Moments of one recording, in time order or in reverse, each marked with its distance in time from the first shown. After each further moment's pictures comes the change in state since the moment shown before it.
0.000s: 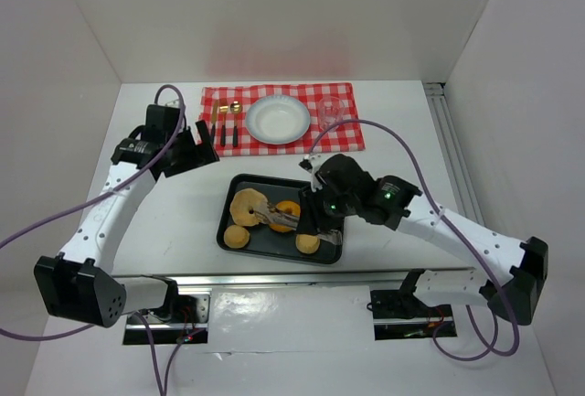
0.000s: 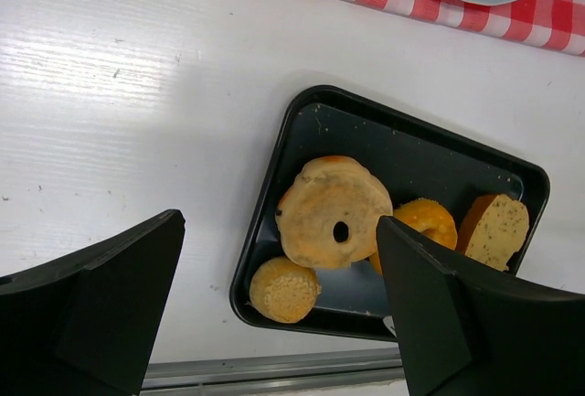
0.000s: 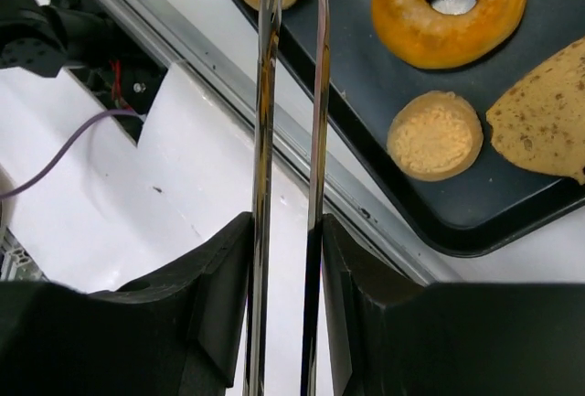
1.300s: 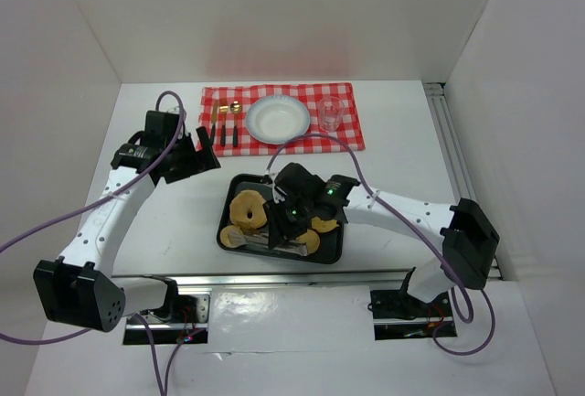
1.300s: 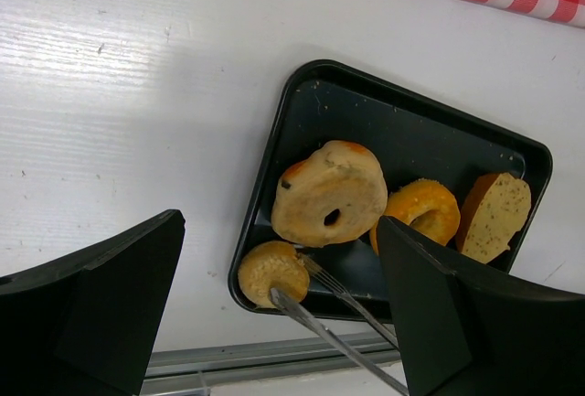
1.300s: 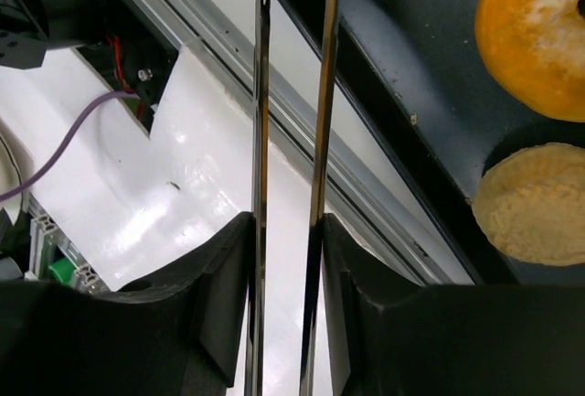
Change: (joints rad) left arm 0.016 -0.030 -0.053 0.001 0.054 0.006; right arm 0.092 0.356 0.037 0.166 -0.132 0.076
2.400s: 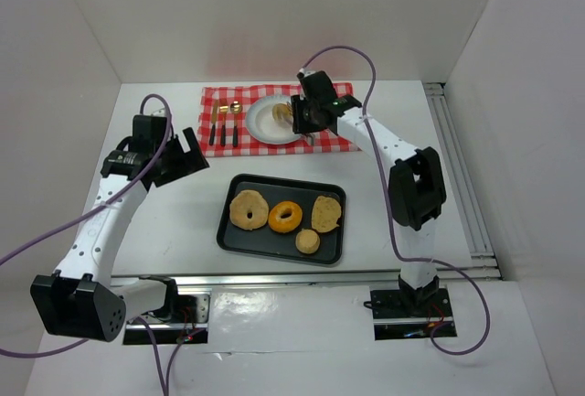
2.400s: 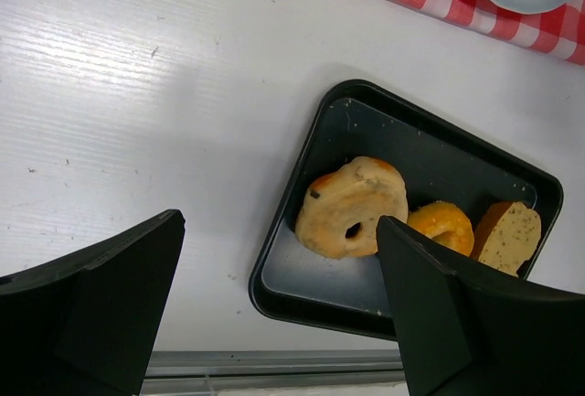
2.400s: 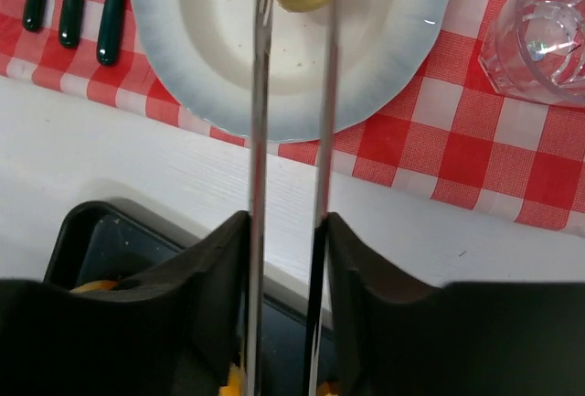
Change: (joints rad) left arm 0.066 -0.060 -0.034 -0.003 -0.034 -0.006; right arm -0.482 0.499 0.664 0.031 0.364 -0.262
